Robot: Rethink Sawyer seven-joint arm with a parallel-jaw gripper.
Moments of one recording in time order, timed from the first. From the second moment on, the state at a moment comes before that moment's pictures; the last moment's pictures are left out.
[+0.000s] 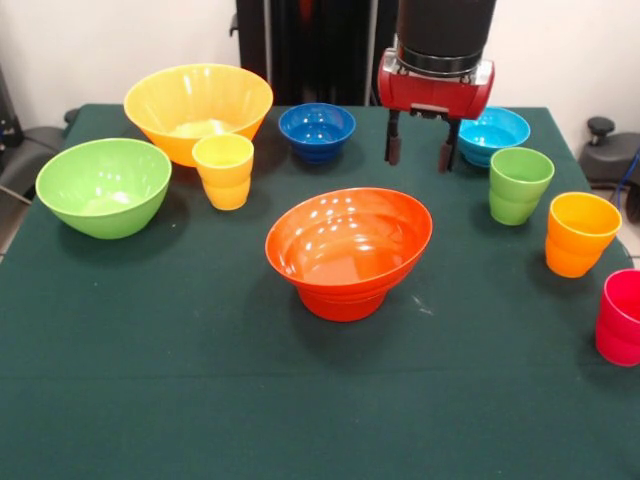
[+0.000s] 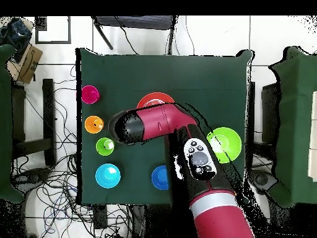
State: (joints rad) arm -0.33 -0.71 0.34 1.67 -0.41 0.67 2.27
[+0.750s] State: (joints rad) arm -0.24 -0.72 0.36 1.67 -0.41 0.67 2.27
